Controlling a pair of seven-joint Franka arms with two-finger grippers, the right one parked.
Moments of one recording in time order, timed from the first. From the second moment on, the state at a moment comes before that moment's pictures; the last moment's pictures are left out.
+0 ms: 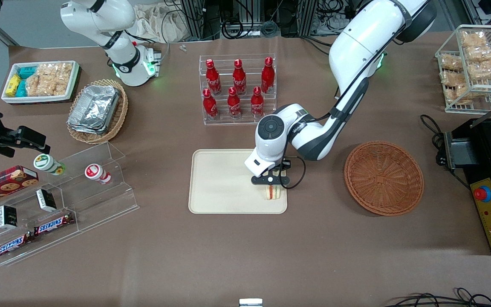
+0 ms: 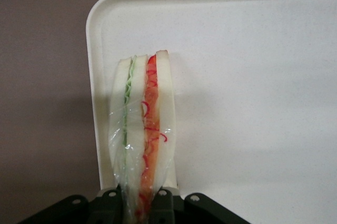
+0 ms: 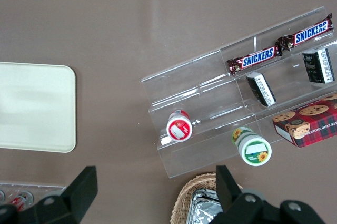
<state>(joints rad) -0.41 0.70 -0.36 -1.62 0.37 2.27 -0.88</state>
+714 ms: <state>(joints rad) -0.41 0.70 -0.36 -1.63 0.37 2.27 -0.89</state>
